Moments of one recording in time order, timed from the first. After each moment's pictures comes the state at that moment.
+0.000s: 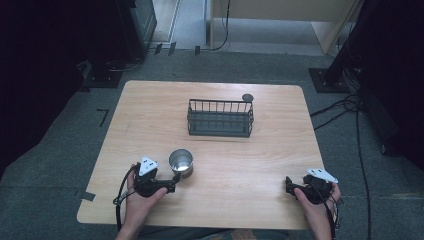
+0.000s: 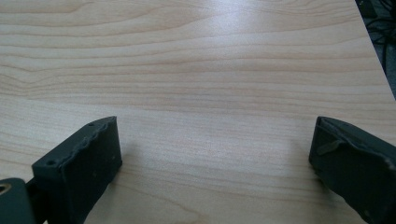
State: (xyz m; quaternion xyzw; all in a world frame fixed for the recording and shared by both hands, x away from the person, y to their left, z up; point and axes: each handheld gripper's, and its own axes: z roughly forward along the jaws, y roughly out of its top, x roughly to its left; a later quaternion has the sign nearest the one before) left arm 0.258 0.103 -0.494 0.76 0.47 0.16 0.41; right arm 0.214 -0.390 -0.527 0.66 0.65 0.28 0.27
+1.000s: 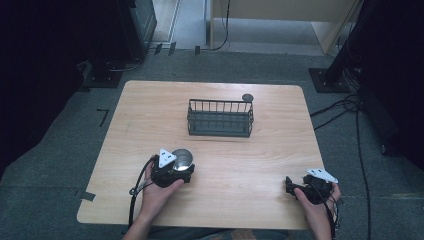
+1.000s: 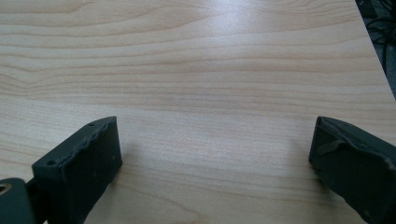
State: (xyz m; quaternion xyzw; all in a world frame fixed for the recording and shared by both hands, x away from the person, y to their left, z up) left arm 0.280 0.059 -0.495 0.78 0.45 0.18 0.41; right arm 0.214 -0.390 -0.527 0.66 0.65 0.28 0.27
